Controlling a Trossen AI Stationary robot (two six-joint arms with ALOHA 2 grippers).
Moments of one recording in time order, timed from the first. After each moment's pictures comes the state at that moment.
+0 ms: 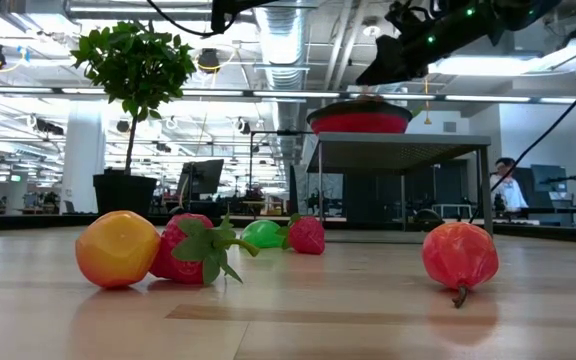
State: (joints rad) left arm 0.05 1.23 0.97 0.31 -0.28 -0.40; right arm -0.38 1.15 0.80 0.11 0.31 -0.23
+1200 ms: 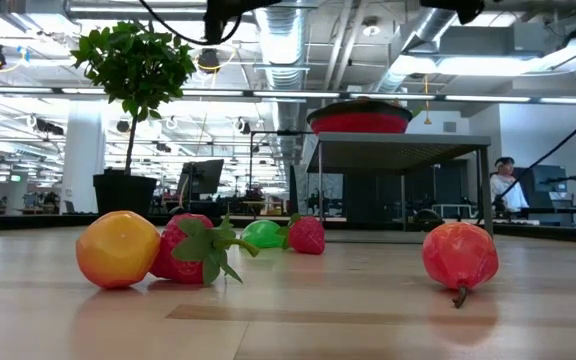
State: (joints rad) left arm -0.10 1.24 0.86 0.31 -0.21 -0.43; right arm 0.20 0.79 0.80 -0.33 0.31 -0.08
